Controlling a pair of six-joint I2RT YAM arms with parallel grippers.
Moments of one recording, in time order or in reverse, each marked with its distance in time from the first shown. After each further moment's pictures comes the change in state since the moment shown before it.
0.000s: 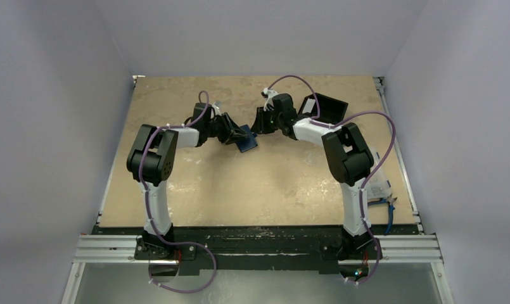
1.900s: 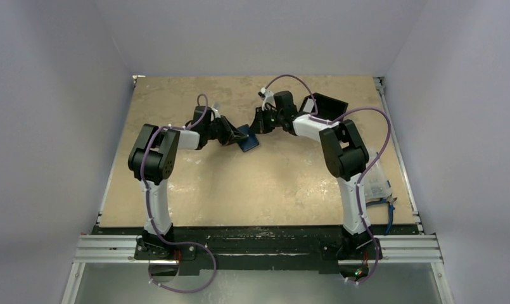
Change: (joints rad) left arm 0.003 0.021 -0.035 0.080 -0.012 -0.081; right arm -0.033 0.097 0.097 -0.035 -0.264 -0.039
